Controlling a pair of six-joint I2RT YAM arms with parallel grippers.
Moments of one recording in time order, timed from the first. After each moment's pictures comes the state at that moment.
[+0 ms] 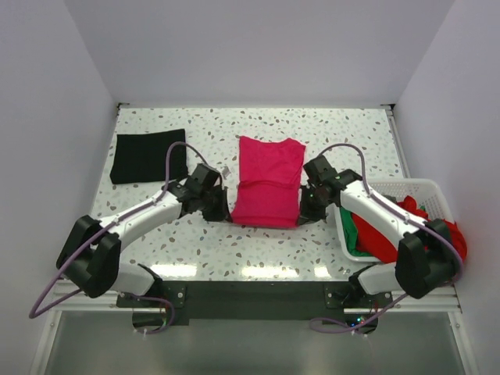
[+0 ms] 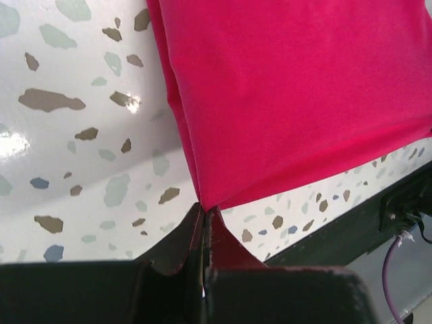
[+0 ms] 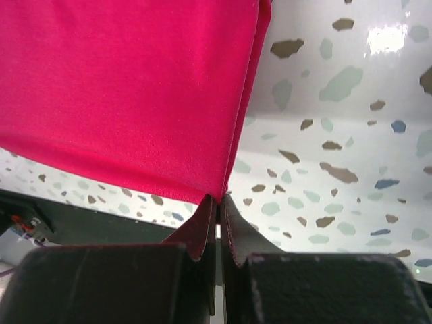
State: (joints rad) left arm -0.59 1.42 0.83 -0.44 0.23 -0.59; right arm 0.48 1.42 0.97 -0.82 -0.15 0.64
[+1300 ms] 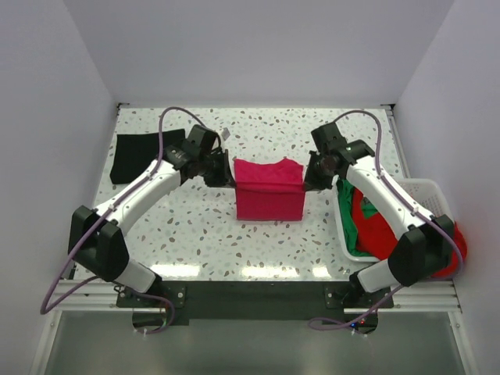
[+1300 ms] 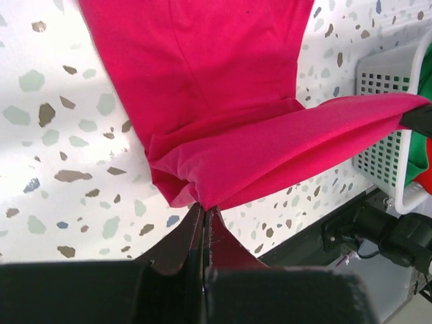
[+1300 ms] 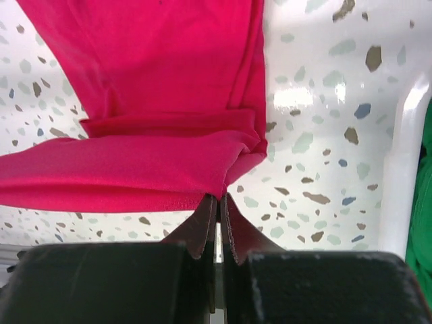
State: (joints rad) left arm -0.51 1.49 1.24 -0.67 0.26 -0.55; right arm 0.41 1.44 1.29 -0.98 0.01 0.69
